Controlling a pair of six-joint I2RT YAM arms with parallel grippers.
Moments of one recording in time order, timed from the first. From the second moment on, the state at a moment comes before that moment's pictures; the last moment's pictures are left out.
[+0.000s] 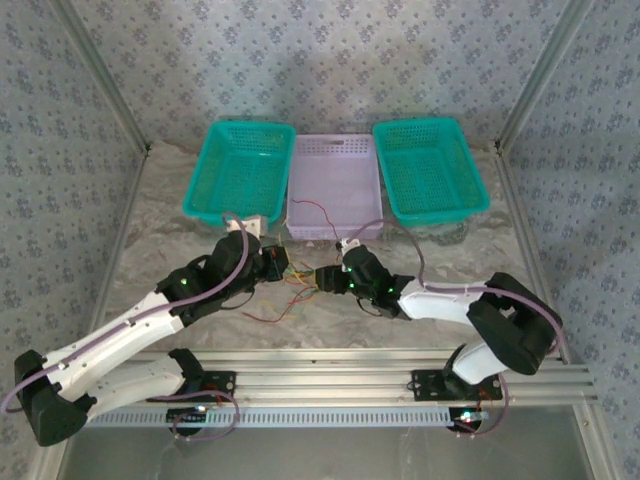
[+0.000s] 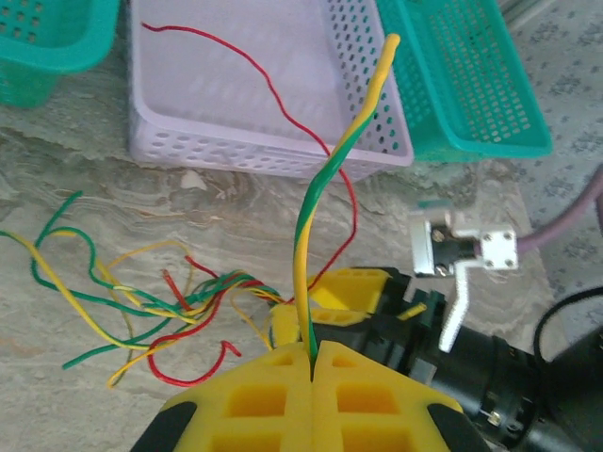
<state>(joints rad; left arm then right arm) -0.88 0.94 0.84 -0.46 -0.16 -0.85 0.86 1.49 0.61 0.27 0.05 0.59</state>
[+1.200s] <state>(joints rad) -0.78 0.72 1.01 -0.78 -0.20 -0.62 0.51 0.84 0.52 -0.17 0.20 0.59</state>
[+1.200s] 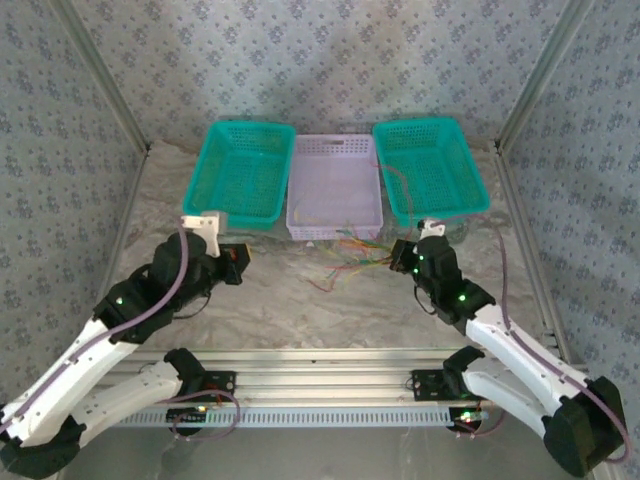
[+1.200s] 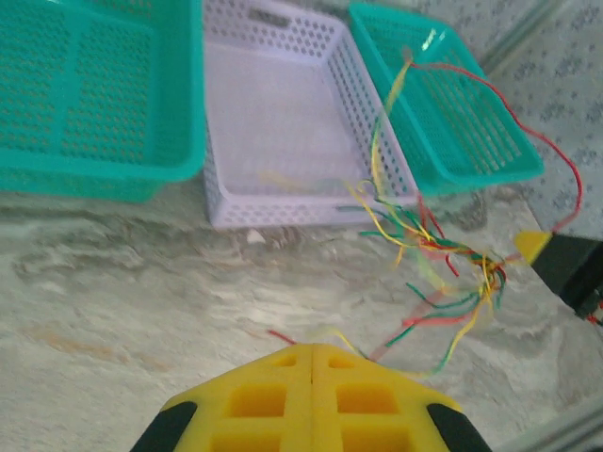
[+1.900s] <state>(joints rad) -0.79 0.92 0.90 -0.57 0.09 -0.73 0.47 0.75 0.55 -0.20 -0.12 0.59</state>
